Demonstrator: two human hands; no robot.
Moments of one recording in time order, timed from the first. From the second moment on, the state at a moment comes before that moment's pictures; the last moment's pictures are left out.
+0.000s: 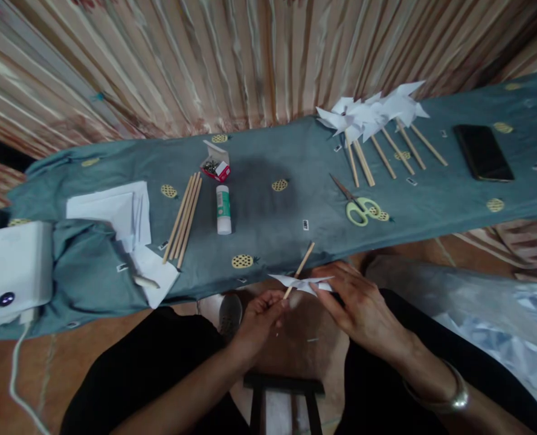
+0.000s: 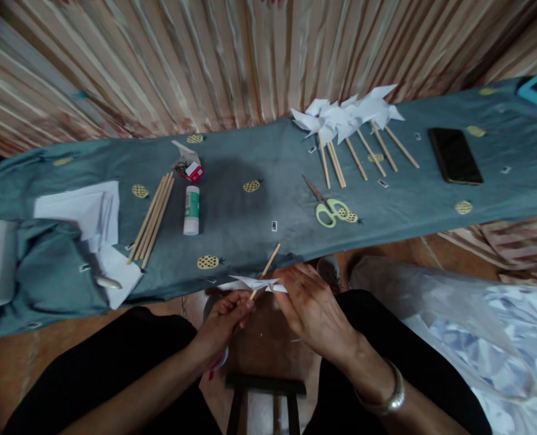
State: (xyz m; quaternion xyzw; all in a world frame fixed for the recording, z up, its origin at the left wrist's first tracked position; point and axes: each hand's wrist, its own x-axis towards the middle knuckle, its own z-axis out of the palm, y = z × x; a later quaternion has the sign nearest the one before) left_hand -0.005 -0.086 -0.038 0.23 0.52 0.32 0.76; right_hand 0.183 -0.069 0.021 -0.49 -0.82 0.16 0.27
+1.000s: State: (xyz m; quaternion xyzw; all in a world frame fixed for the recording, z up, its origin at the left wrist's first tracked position) left_hand -0.011 -0.086 -0.054 0.27 0.57 0.25 0.74; right_hand 0.183 -0.061 0.021 -0.48 -0.82 0.16 0.28
